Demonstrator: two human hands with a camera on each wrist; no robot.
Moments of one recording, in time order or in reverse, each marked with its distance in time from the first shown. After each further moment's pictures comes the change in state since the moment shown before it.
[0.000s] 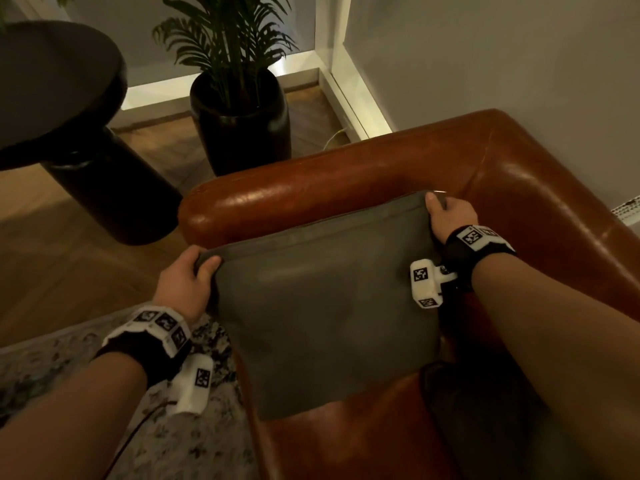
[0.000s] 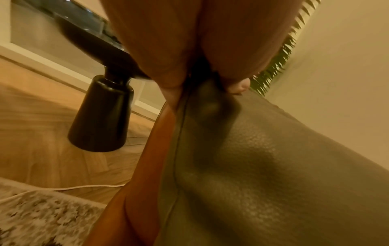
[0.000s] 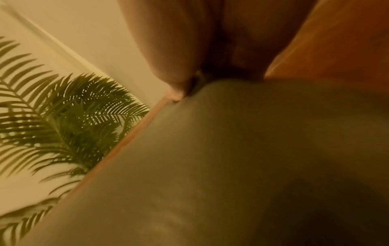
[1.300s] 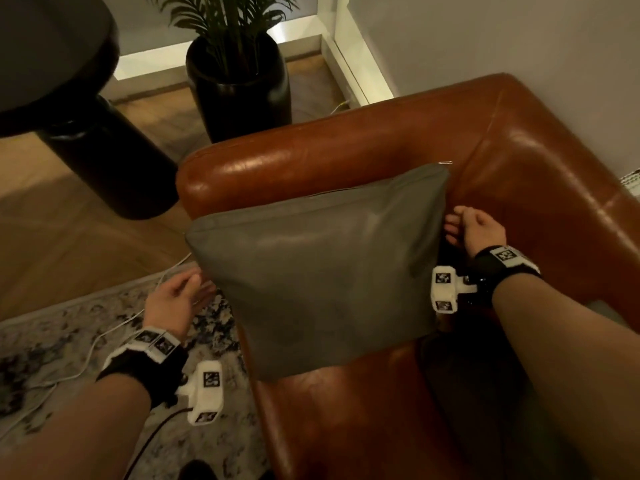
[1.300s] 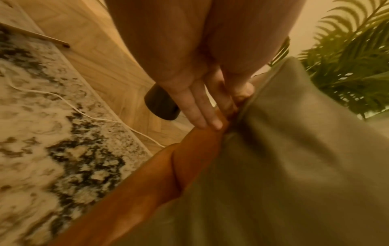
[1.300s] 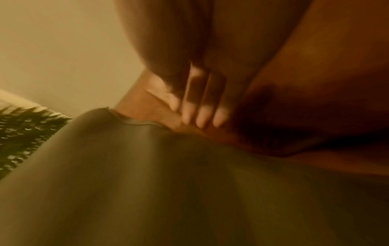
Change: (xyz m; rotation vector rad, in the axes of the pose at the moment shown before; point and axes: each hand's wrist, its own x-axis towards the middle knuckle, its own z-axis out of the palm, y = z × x) left_hand -0.048 -0.069 0.034 -0.727 0.101 -0.431; right_hand -0.037 0.076 0.012 0.626 0.056 0.234
